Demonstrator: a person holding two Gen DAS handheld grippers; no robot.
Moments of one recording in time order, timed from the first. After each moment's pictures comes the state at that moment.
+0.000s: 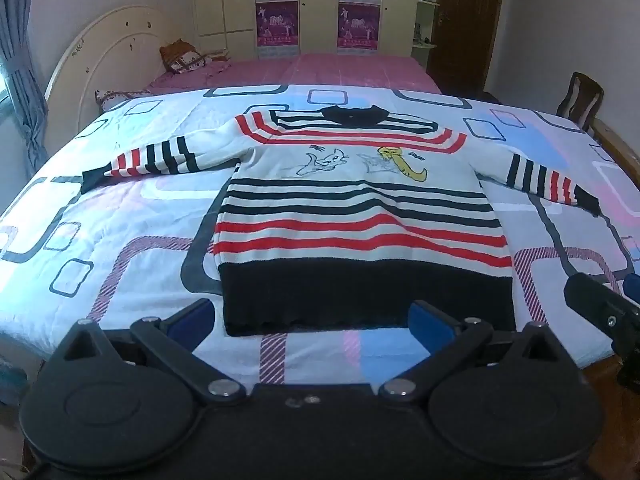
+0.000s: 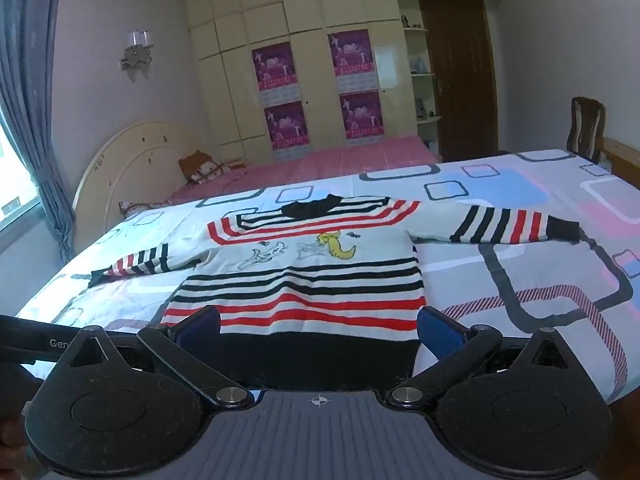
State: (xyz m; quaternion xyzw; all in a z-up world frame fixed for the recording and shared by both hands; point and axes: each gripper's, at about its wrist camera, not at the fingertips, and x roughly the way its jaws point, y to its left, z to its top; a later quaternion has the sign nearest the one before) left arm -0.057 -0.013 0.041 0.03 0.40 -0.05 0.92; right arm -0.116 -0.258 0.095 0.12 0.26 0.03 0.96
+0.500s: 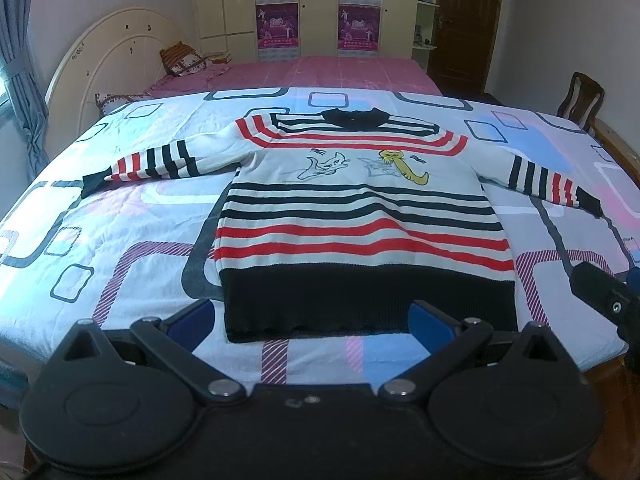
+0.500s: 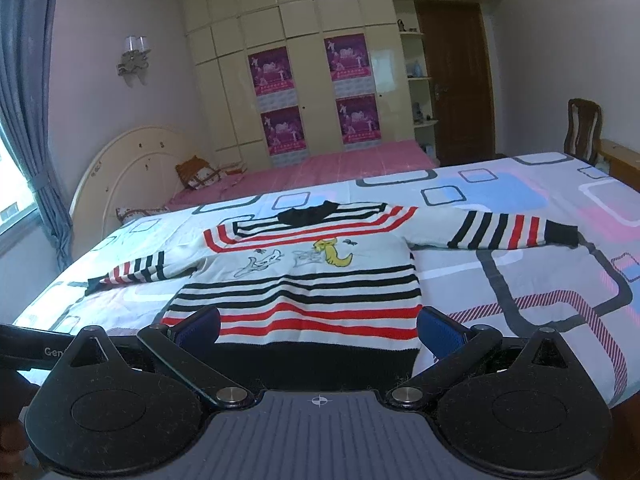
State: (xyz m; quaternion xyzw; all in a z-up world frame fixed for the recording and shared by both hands) left arm -0.063 -0.017 0.073 0.03 0.41 -0.04 0.91; right arm -0.108 -0.263 0.096 0.12 0.26 0.03 0.96
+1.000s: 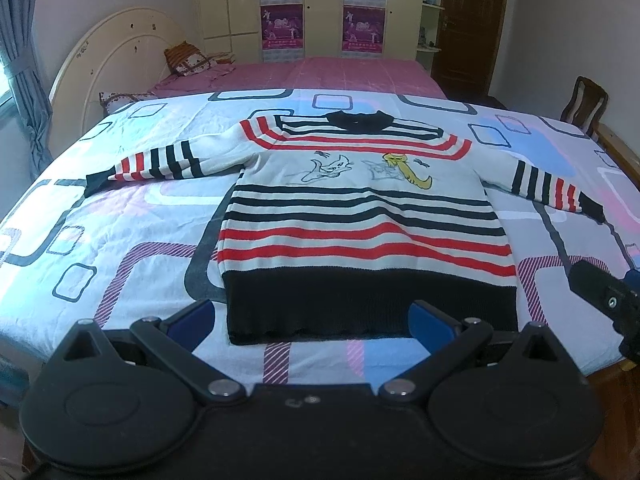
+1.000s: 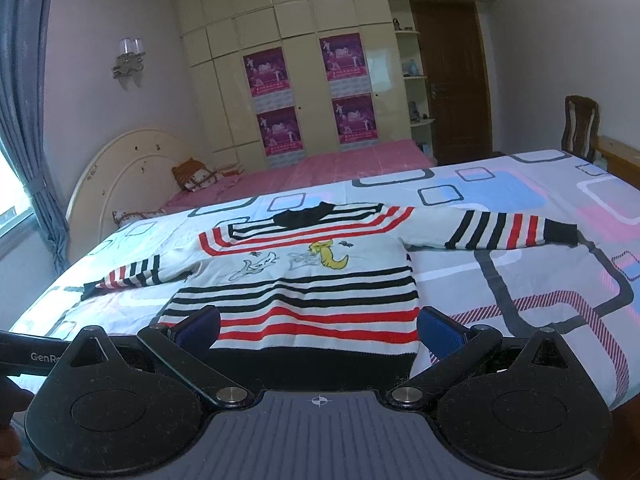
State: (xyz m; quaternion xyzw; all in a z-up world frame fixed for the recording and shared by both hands) left arm -0.059 -0.025 0.071 0.02 0.41 -0.03 0.91; right arm -0.101 -0.270 0.092 0.12 0.26 0.03 0.96
